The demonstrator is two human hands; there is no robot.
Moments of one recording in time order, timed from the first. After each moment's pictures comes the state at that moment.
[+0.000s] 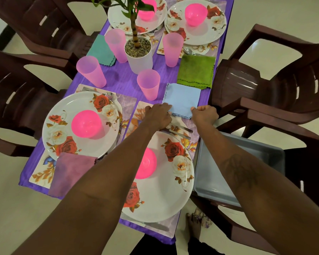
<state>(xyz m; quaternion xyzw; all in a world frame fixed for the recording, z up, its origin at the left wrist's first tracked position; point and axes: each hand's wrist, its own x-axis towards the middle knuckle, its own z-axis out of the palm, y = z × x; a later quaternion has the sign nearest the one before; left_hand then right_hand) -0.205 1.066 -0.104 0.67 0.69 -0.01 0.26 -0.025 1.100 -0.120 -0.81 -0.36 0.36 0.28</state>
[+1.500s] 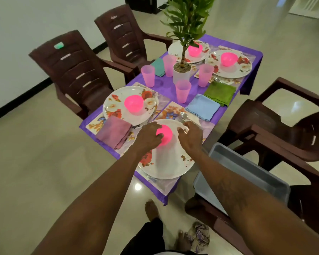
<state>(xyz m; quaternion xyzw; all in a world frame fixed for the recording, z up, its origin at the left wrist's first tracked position) -0.204 0.805 -0.013 0.52 0.80 0.19 0.20 -0.035 0.896 -0.031 -0.57 -0.69 0.38 0.24</state>
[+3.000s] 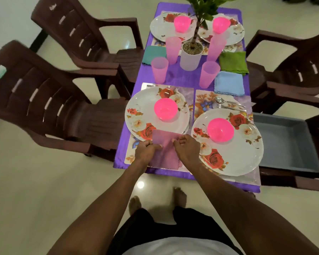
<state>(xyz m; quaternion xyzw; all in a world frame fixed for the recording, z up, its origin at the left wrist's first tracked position) -0.518 0.769 -0.078 0.27 0.75 0.30 0.53 -0.346 0.784 -0.088 -0.75 -0.52 0.33 0.24</state>
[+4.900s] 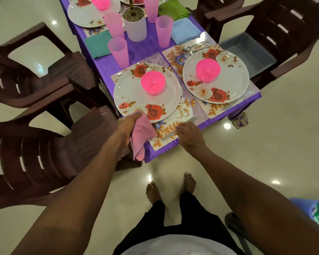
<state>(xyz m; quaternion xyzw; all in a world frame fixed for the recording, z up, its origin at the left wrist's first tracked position) -0.676 0.865 -0.080 0.34 0.57 0.19 0.72 -0.483 0.694 -0.124 -0.82 -0.54 0.13 0.11</state>
